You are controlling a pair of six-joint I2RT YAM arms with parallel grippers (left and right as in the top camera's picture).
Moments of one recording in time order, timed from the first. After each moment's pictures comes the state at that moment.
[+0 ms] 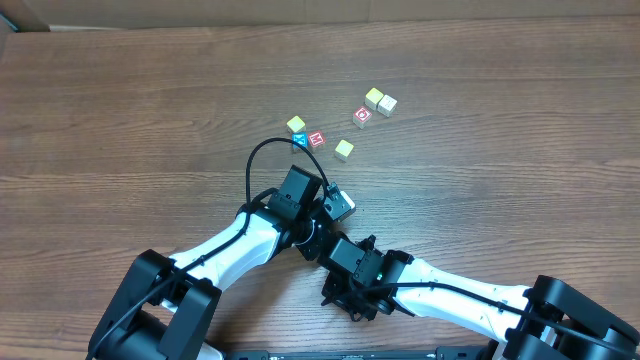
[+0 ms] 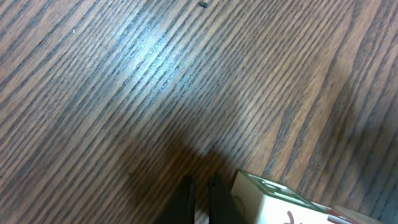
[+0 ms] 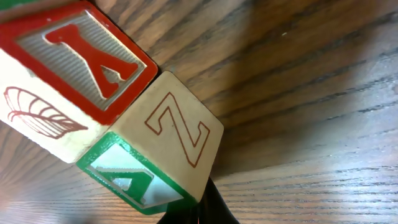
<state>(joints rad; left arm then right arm) -0.54 1.63 0.75 -0.31 0.28 0.33 1.03 1.59 0.73 -0.40 -0.22 1.56</state>
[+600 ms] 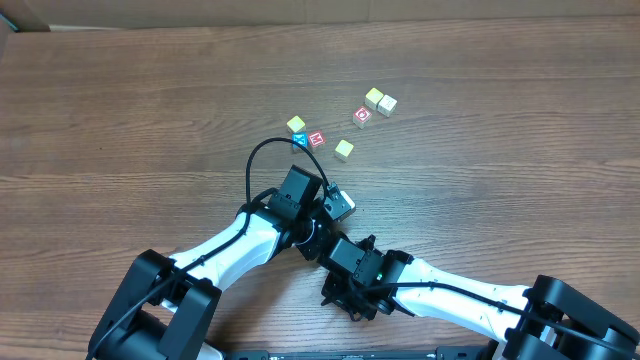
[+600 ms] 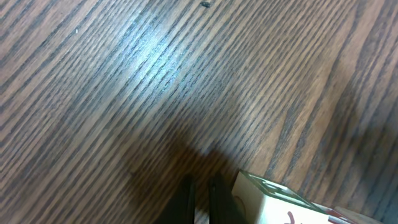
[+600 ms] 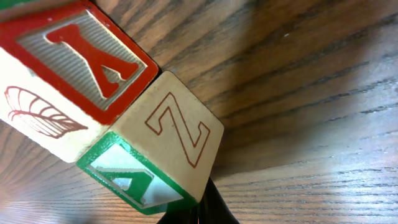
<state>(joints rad) -0.54 1.63 0.75 -0.31 0.27 0.33 1.03 1.59 0.73 -0.40 -0.22 1.56</state>
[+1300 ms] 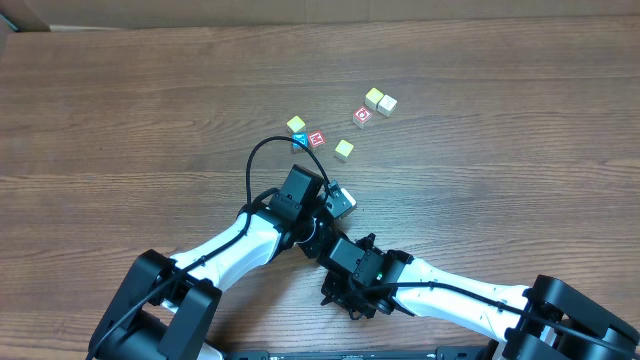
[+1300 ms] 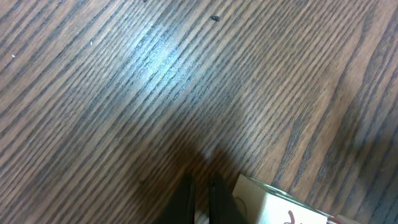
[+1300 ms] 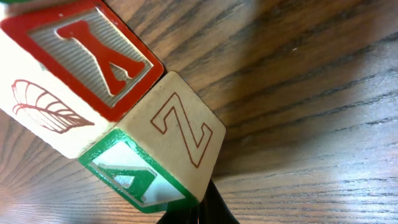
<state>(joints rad) -0.55 1.63 0.75 -0.28 0.25 0.30 1.03 1.59 0.73 -0.39 -0.20 1.56</state>
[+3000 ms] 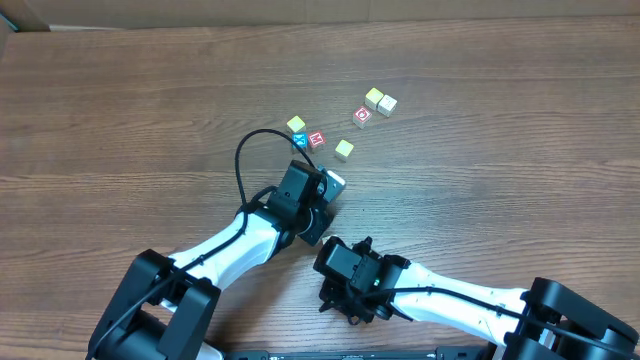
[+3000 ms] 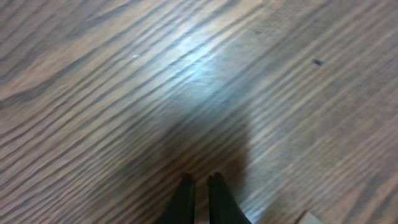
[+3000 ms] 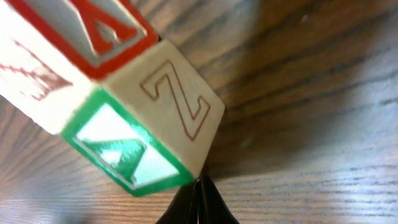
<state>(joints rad) -0.53 1.63 0.75 -0.19 0.09 0.10 1.07 1.59 0.73 -0.39 -0.20 1.58</state>
